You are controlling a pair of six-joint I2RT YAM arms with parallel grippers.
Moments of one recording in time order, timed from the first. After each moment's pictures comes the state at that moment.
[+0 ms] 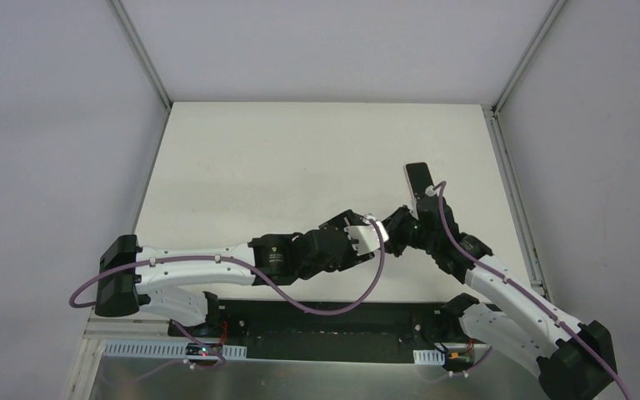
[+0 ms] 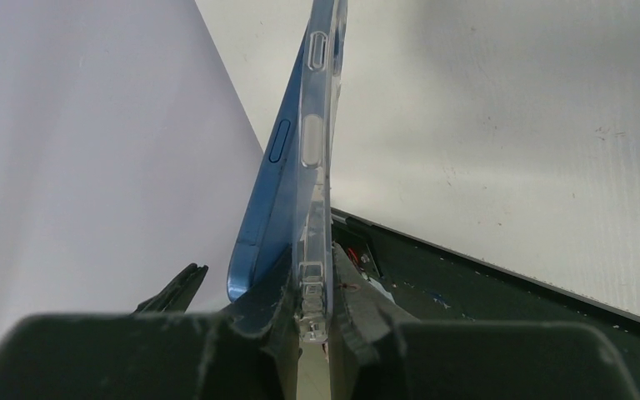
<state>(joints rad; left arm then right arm) -1.36 1.29 0.98 -0.18 -0.48 0.19 0.59 0.86 0.53 -0.29 -0.35 1.43</state>
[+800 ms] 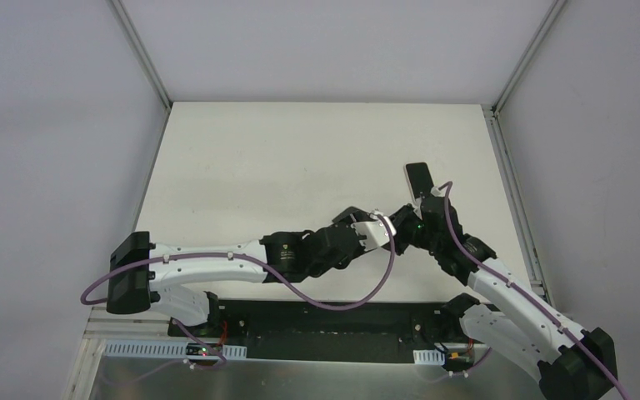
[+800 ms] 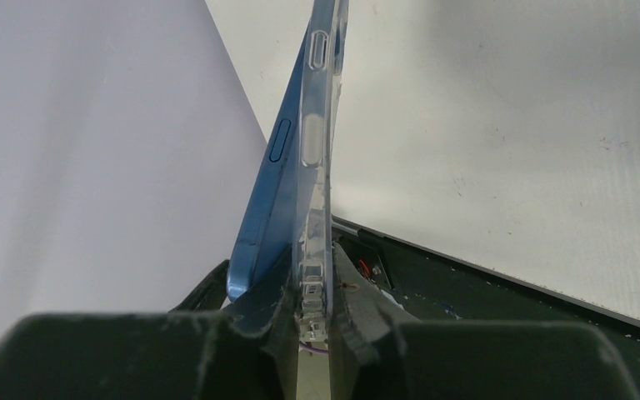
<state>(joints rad) -1.35 1.38 1.05 -0.18 -0.52 0.17 0.58 0.82 0.53 -0.29 -0.32 1.45</state>
